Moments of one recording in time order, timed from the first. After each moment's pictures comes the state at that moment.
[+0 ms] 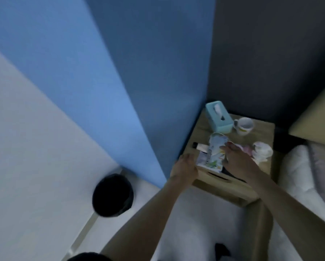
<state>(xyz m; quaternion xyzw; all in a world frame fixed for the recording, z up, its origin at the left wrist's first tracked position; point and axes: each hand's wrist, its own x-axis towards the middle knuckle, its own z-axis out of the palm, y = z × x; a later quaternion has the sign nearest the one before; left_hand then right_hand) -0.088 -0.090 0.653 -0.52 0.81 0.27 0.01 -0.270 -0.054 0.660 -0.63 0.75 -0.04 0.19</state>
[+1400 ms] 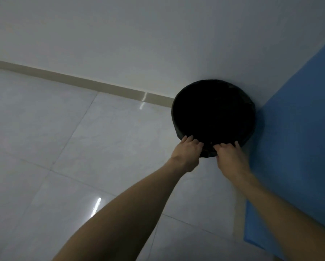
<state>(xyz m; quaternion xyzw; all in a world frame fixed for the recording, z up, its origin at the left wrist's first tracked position) 0.247 -0.121 0.141 -0.87 0.43 0.23 -0.02 0.165 -0.242 0.123 -0.98 0.16 0.12 0.05</state>
